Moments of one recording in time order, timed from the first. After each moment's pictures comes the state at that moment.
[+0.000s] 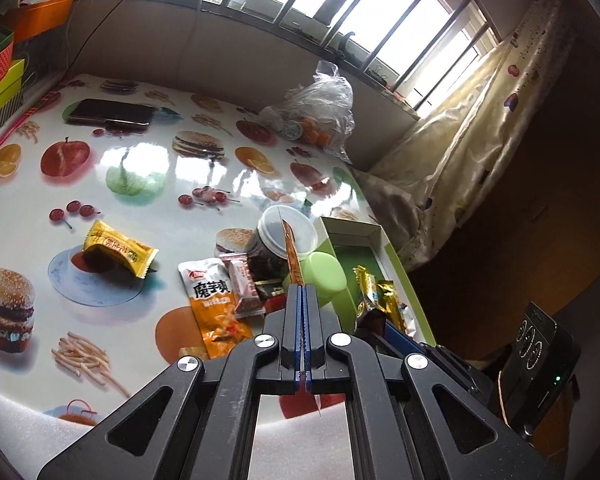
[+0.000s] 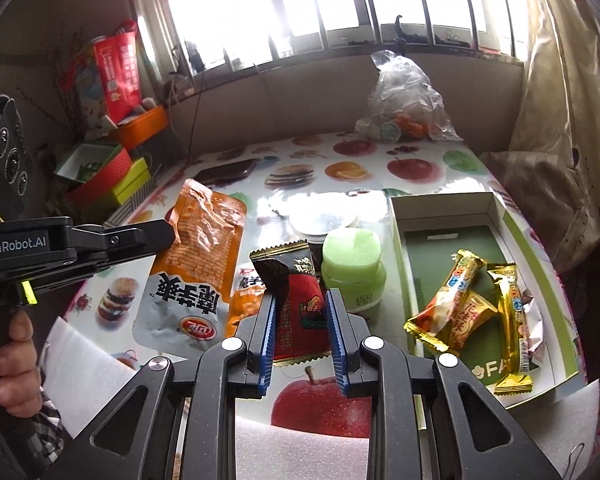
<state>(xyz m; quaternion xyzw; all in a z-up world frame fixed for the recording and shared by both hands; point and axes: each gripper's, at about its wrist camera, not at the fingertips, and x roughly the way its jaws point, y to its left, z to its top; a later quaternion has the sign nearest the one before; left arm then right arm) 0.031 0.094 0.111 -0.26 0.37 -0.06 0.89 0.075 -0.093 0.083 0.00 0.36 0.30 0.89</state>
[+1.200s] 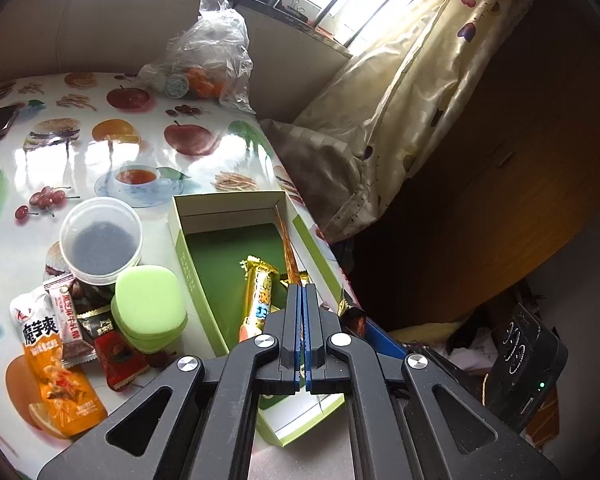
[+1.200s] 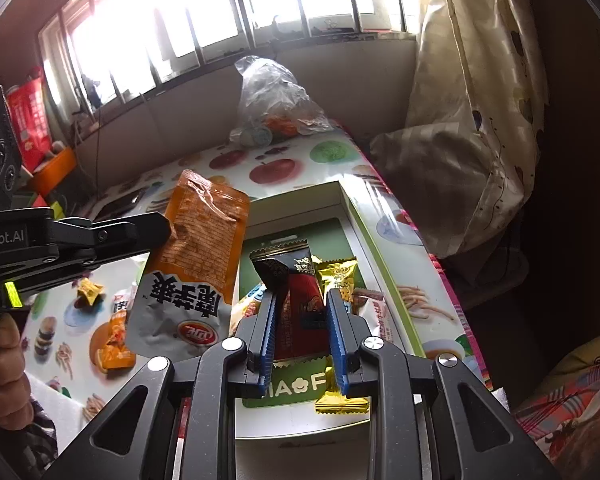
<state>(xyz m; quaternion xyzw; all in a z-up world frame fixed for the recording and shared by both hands) 0.136 -0.026 0.096 -0.23 0.42 -0.18 0.86 0.129 -0.209 0.065 0.03 0.38 0.17 0.91</state>
